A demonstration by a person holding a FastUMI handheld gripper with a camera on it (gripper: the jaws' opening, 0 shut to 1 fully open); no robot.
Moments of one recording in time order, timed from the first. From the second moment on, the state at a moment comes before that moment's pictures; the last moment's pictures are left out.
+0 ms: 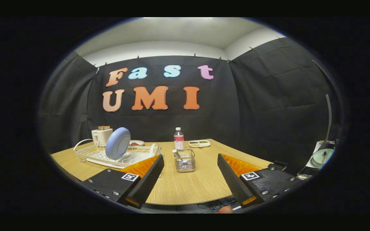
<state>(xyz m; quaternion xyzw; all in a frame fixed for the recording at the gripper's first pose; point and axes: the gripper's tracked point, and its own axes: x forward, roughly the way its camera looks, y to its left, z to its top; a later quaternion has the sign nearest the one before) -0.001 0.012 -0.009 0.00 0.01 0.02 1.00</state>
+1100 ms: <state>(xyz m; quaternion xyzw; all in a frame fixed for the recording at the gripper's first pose) 0.078 0.154 0.039 0.00 0.01 0.11 0.99</state>
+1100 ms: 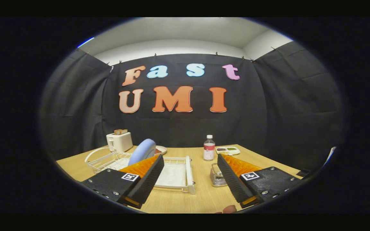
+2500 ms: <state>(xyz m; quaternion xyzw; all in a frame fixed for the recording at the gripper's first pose) 0.180 0.299 -0.054 0.00 0.23 0.11 0.97</state>
